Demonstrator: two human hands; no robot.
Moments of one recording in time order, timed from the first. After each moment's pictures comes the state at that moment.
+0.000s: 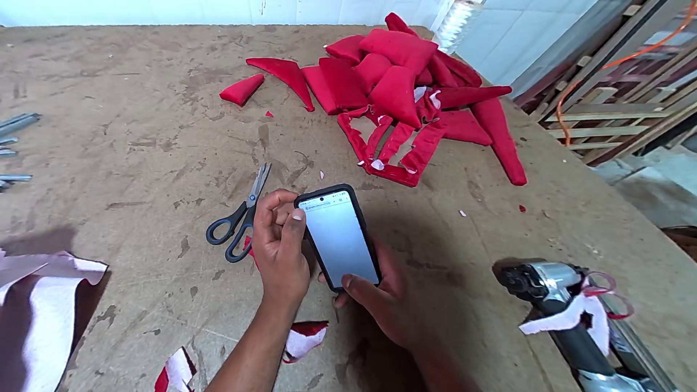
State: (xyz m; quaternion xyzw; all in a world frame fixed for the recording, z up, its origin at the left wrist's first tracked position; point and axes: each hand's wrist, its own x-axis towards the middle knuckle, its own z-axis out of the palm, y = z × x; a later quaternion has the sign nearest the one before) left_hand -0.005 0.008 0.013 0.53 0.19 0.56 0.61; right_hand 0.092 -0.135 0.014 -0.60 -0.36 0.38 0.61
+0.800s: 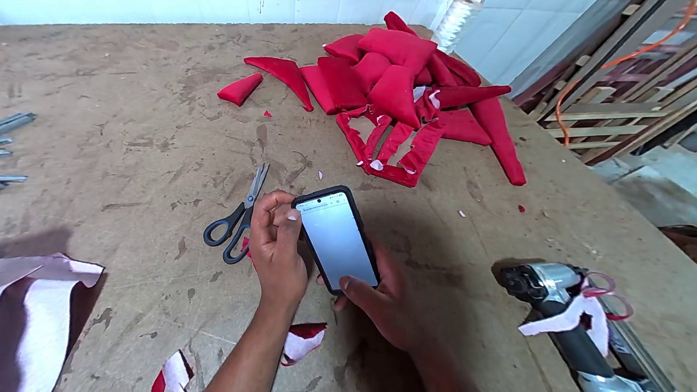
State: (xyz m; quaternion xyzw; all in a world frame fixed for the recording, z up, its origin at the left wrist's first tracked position) left_hand -0.004 0.008 0.012 0.52 0.21 0.56 0.62; right_hand 0.093 -0.135 0.016 -0.60 -0.37 0.38 0.60
